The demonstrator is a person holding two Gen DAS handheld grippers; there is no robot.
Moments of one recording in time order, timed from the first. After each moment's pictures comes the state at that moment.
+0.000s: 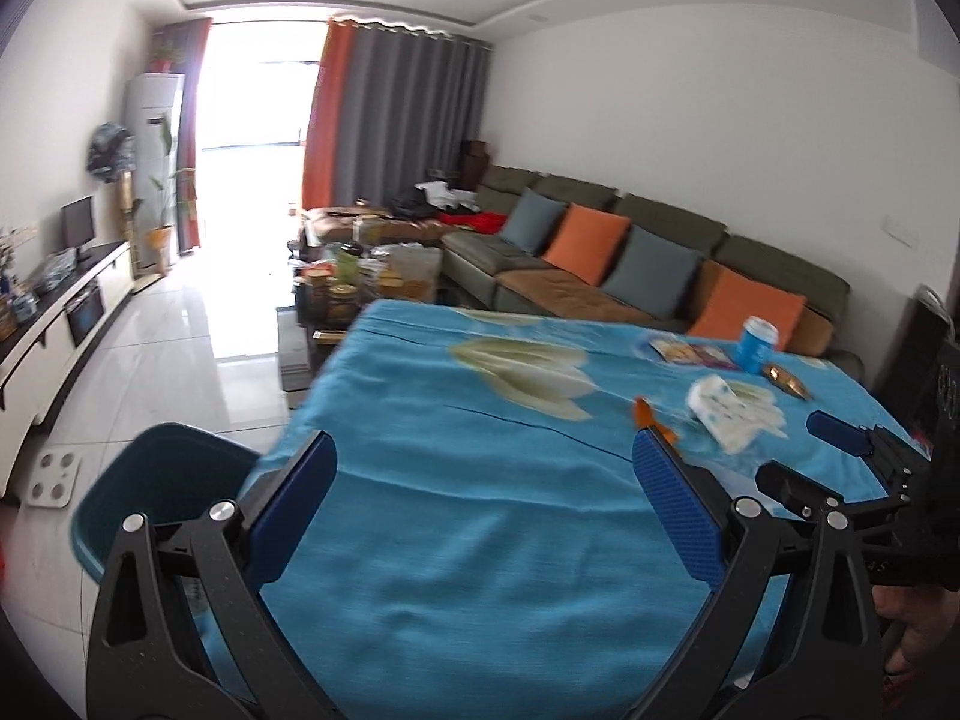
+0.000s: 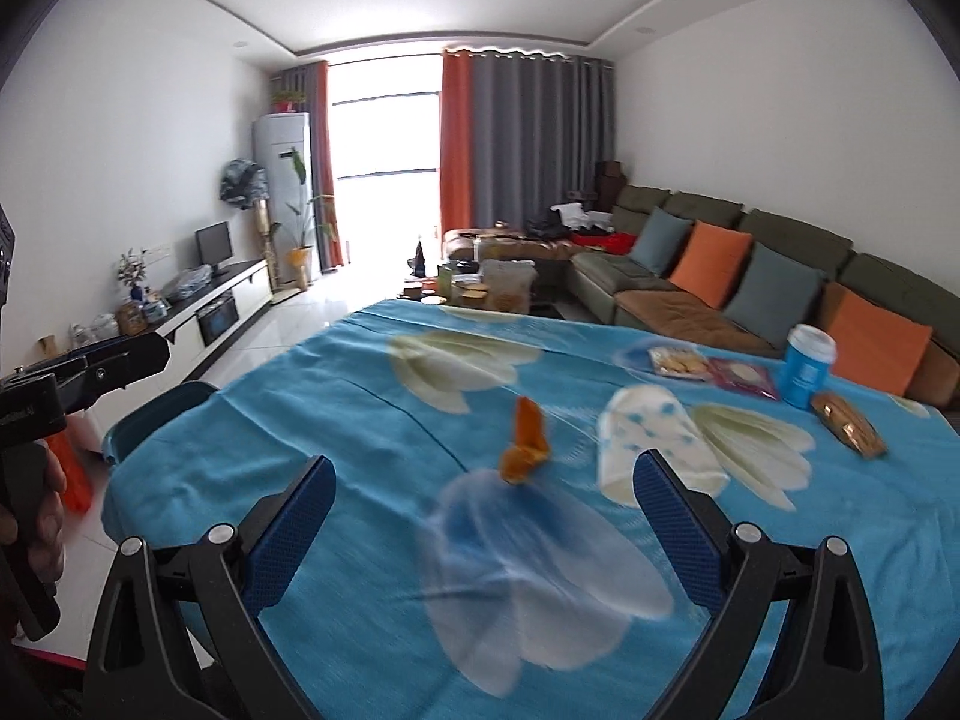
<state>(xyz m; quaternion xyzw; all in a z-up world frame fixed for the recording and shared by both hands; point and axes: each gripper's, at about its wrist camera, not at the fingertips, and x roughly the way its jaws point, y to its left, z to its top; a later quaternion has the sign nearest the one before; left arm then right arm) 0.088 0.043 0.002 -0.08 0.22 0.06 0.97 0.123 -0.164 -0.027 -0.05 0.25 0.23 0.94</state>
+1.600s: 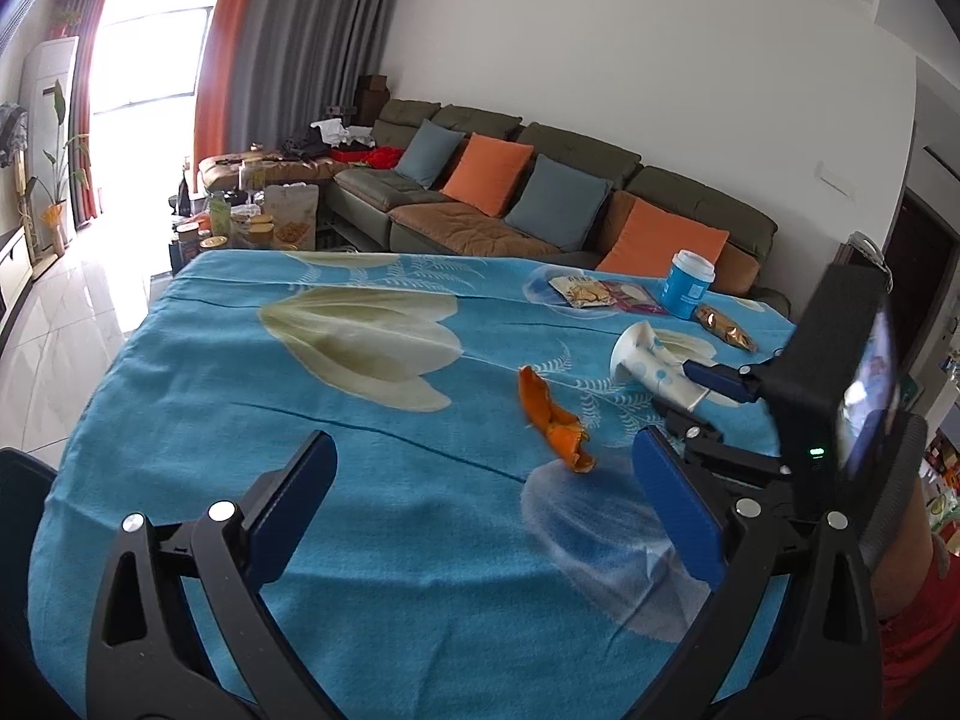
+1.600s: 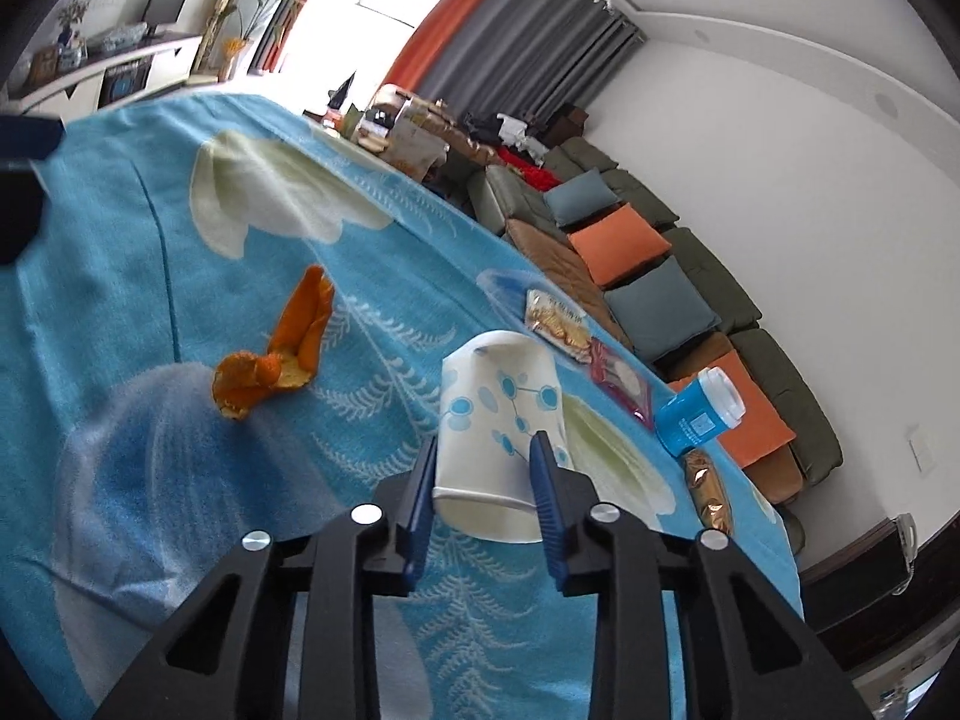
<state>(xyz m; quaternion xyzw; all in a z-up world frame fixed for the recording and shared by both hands) 0.216 -0.012 -0.045 -0.08 0.29 -0.07 0.95 0.213 -0.149 -0.073 -0.32 0.30 0.08 0.89</state>
